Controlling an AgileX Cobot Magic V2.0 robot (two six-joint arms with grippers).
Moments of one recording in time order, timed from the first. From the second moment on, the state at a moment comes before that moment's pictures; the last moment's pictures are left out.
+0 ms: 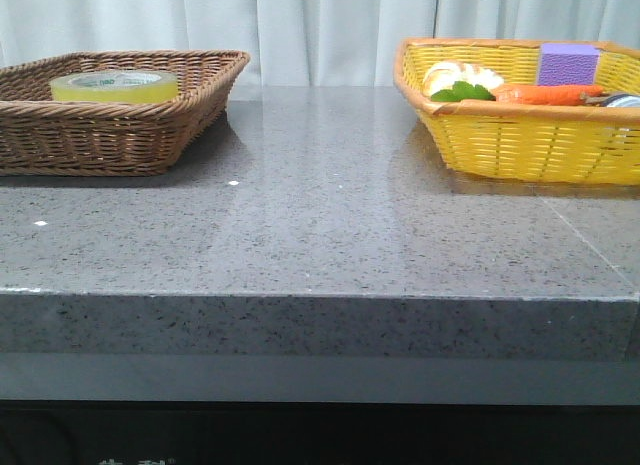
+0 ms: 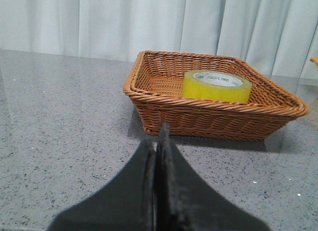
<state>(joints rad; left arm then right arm) -0.06 -0.01 0.01 -0.02 0.06 -0.06 0.05 -0.01 0.02 0.16 0.10 -0.18</state>
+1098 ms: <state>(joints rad) -0.06 -0.01 0.01 -0.02 0.06 -0.06 0.06 -0.01 0.03 0.05 -0.06 -0.04</state>
